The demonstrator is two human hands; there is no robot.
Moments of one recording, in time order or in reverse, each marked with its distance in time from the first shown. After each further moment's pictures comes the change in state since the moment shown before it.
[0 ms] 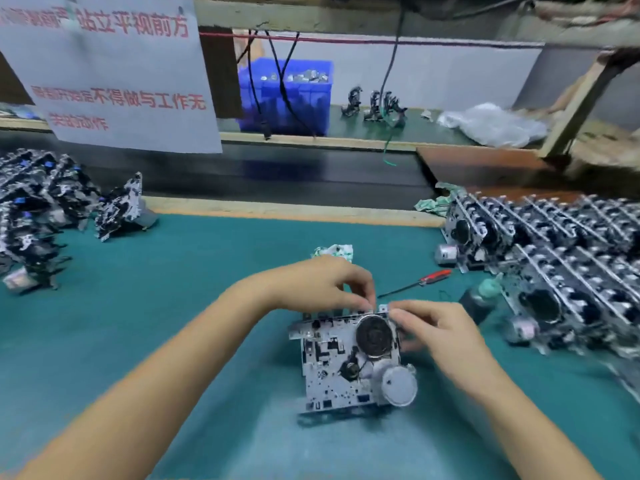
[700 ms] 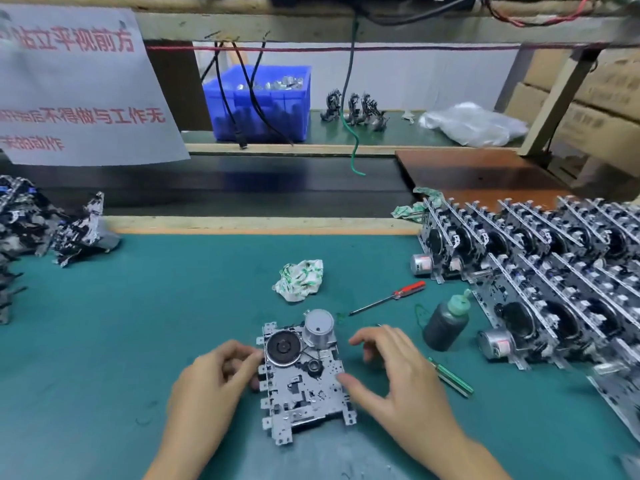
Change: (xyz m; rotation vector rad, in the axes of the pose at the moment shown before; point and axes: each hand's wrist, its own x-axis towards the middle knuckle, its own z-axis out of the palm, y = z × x) left_hand -0.069 -0.015 0.087 -0.237 0.801 -0.669; right_hand -0.013 0.034 0.001 -0.631 0.108 -0.502
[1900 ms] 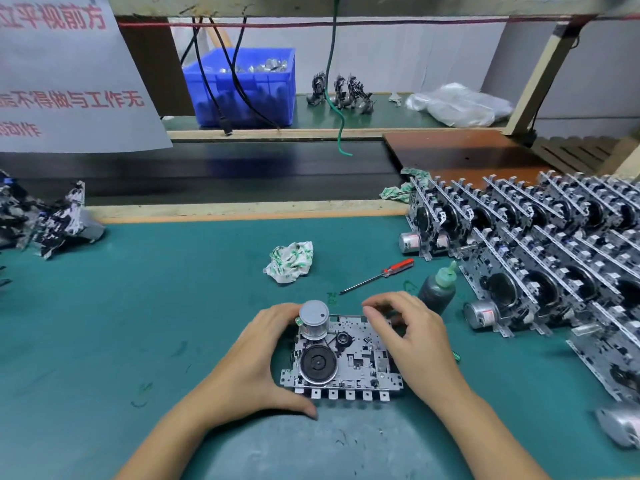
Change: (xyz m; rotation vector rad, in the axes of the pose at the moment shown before) left_hand 0.017 0.000 0.023 0.056 -0.444 0.608; right_hand 0.007 0.015 -0.011 0.165 0.099 0.273
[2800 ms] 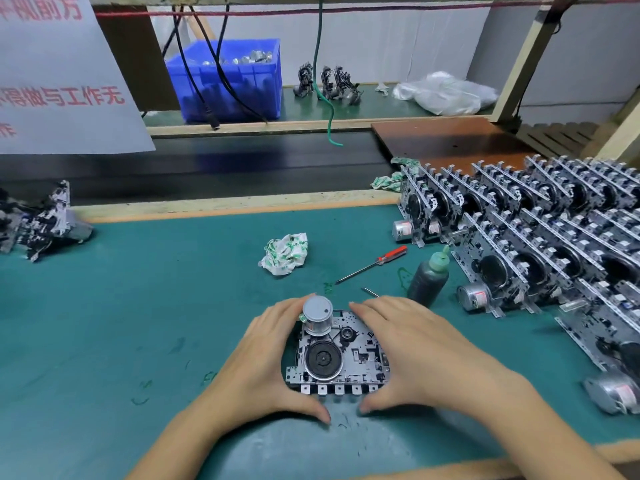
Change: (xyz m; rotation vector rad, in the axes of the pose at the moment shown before) left_hand -0.001 0.006 0.010 0.051 0.025 0.063; right_hand -0.008 -0.025 -0.025 -0.750 -0.596 -0.263
